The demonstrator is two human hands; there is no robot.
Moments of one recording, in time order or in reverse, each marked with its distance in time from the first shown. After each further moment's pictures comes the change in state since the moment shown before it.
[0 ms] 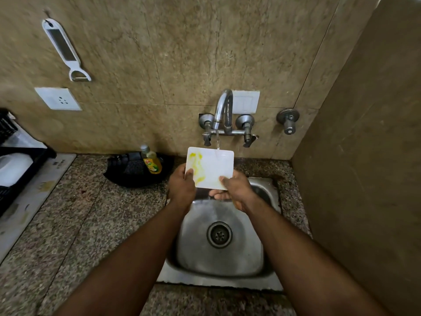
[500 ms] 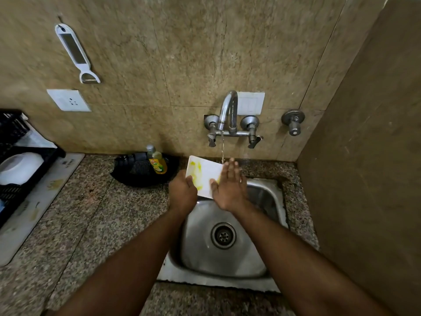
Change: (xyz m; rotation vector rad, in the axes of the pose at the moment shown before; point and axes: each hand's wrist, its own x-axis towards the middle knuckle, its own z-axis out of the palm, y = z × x) left_hand -0.015 0.005 -0.020 0.354 0.091 0.198; right_hand 0.024 0.030 0.017 -1.407 0.194 -0.328
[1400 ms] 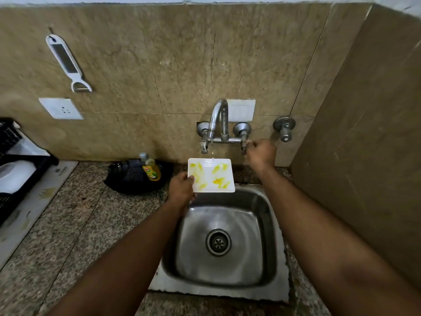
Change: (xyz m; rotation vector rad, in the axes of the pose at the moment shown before) left_hand 0.022 0.027 0.021 -0.487 -0.218 -0.359; right_hand 0.072 0.071 -0.116 0.538 0.489 0.266
